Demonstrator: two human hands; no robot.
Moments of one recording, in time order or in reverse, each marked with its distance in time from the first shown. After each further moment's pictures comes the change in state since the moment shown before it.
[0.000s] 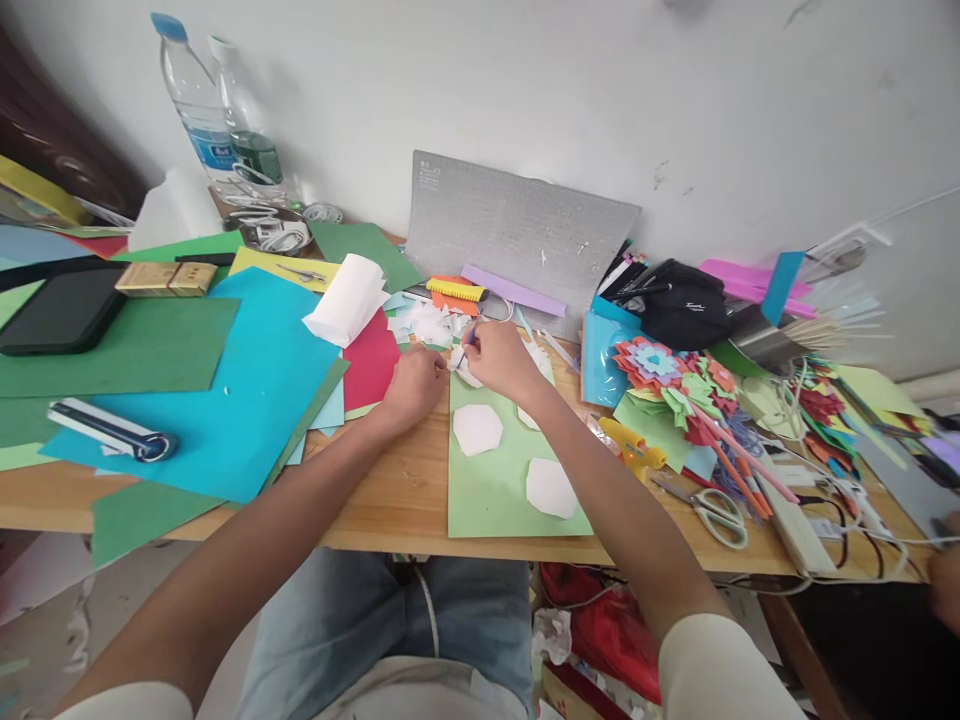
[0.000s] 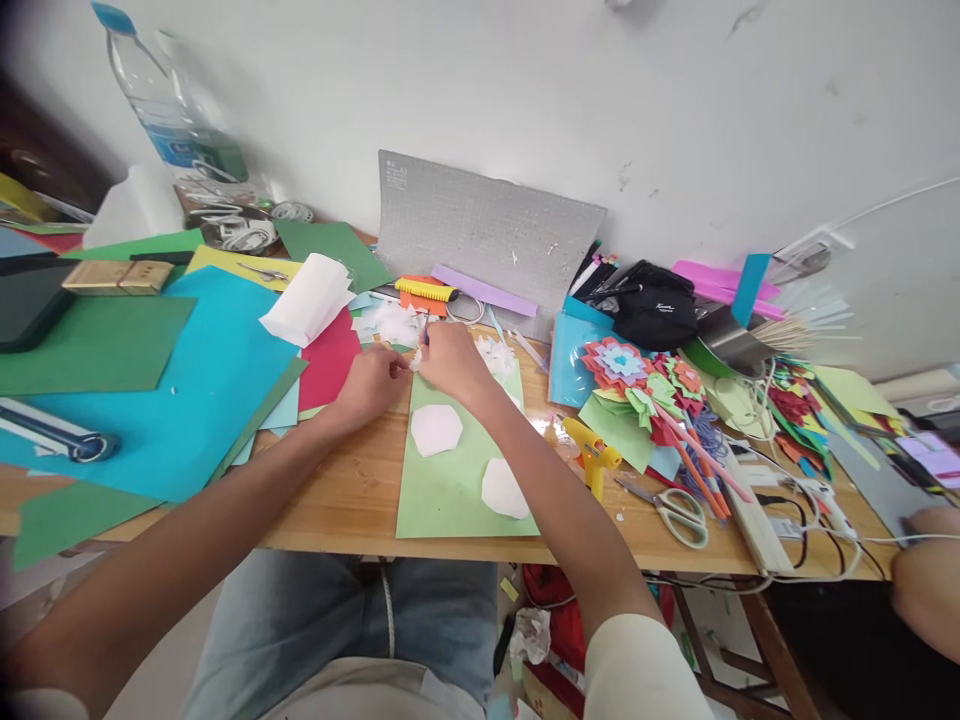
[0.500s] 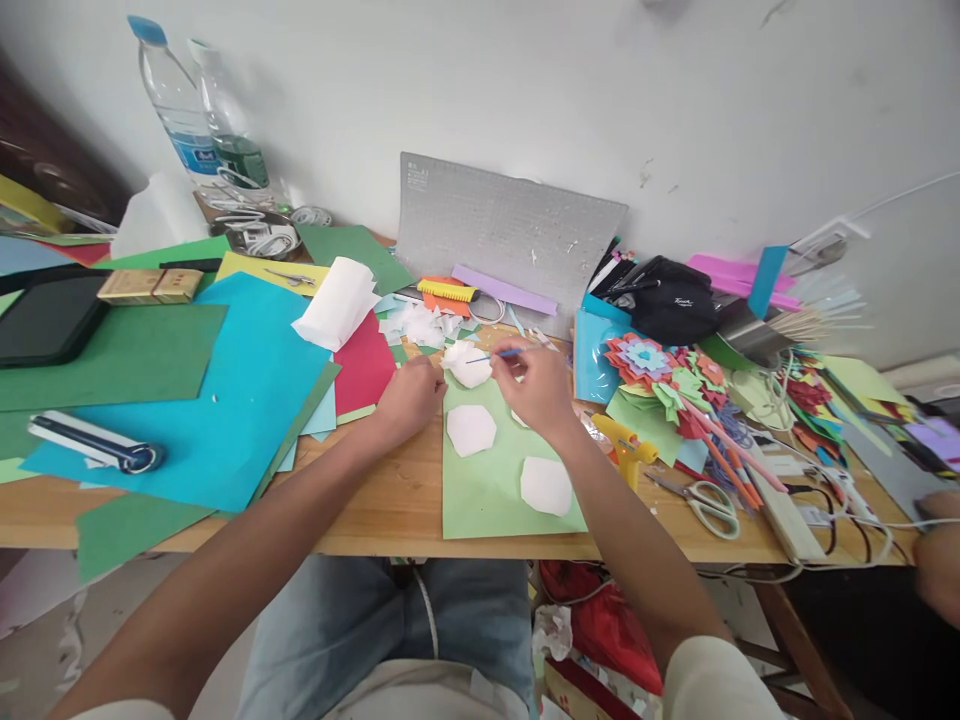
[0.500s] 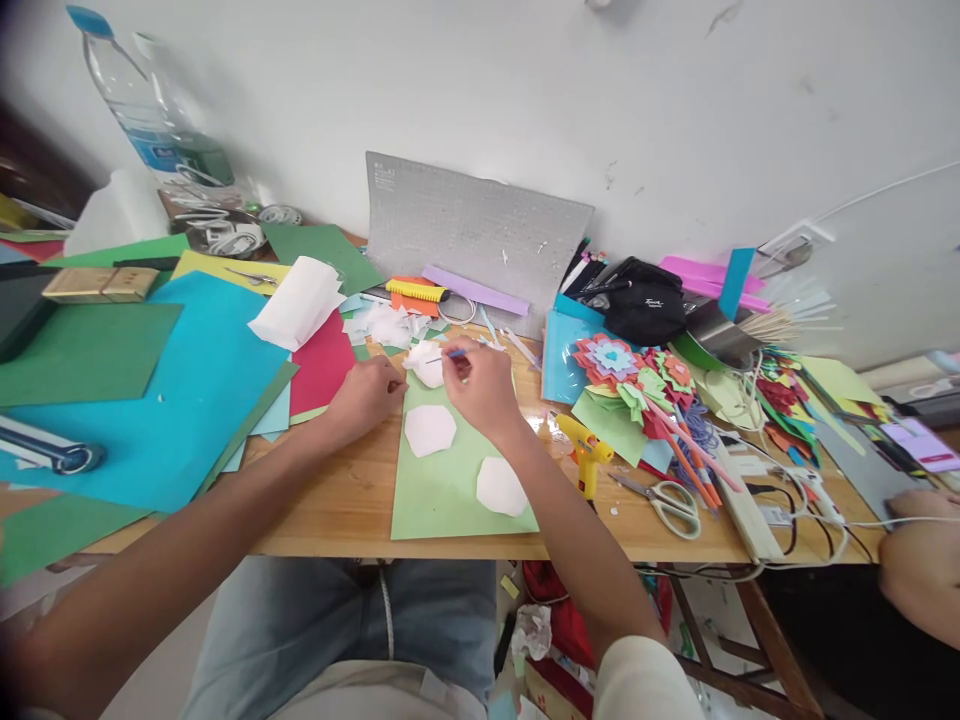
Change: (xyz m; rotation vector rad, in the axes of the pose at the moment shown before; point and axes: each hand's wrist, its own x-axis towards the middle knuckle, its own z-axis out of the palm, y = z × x) left_hand -0.013 0.010 -0.011 0.085 -0.137 0.103; right_hand -0.058 0.018 -0.016 0.258 0.310 -0.010
